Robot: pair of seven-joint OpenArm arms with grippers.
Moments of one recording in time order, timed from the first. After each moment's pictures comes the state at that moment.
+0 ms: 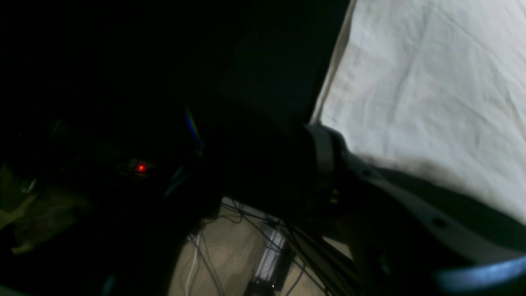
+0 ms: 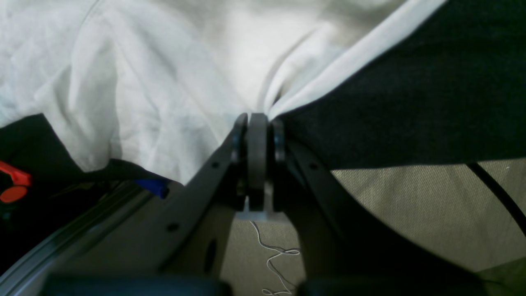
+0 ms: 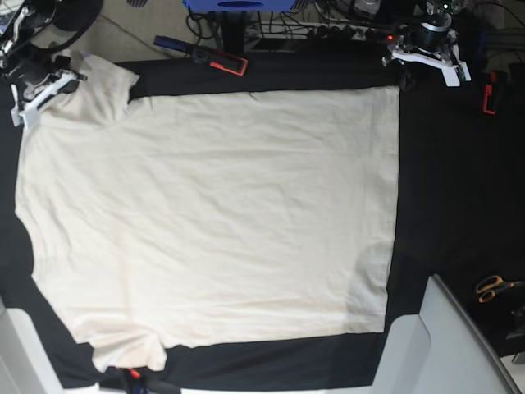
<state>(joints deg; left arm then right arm) 37.0 -13.0 -14.6 79.8 -36.2 -6.1 5.6 -13.9 -0.1 48.6 82.3 16.5 39.9 -63.0</state>
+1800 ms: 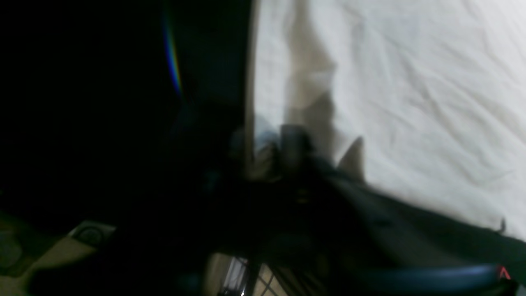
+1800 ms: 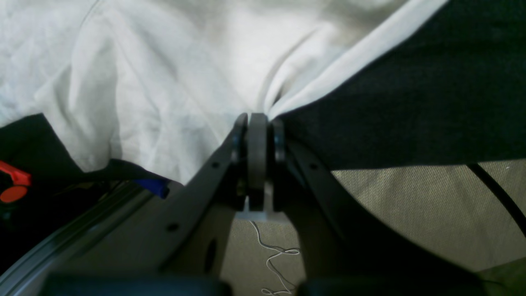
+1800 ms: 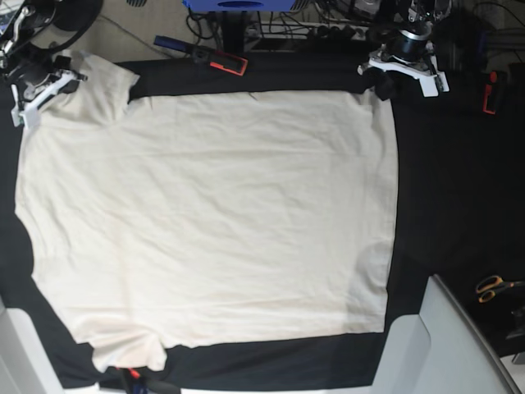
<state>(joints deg) 34.0 -11.6 -9.2 77.8 -37.1 -9.1 3.7 -13.9 -0.1 48.5 82.3 16.5 39.9 -62.9</state>
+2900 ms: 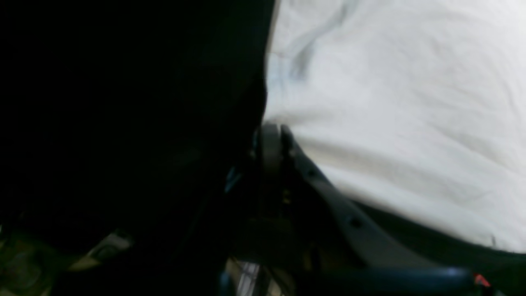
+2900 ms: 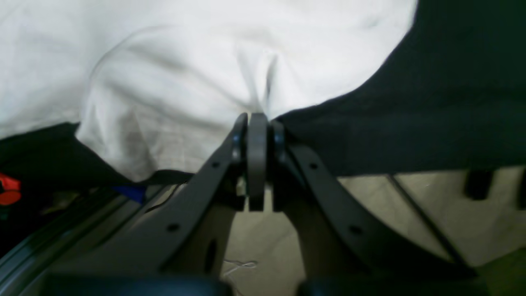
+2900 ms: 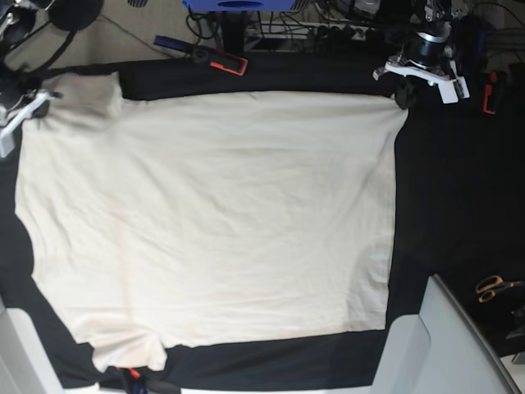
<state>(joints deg) 37.9 -11.2 -14.7 90.3 -36.2 -8.7 7.5 -11.8 3.0 48.2 95.1 16.5 40.2 -69.5</state>
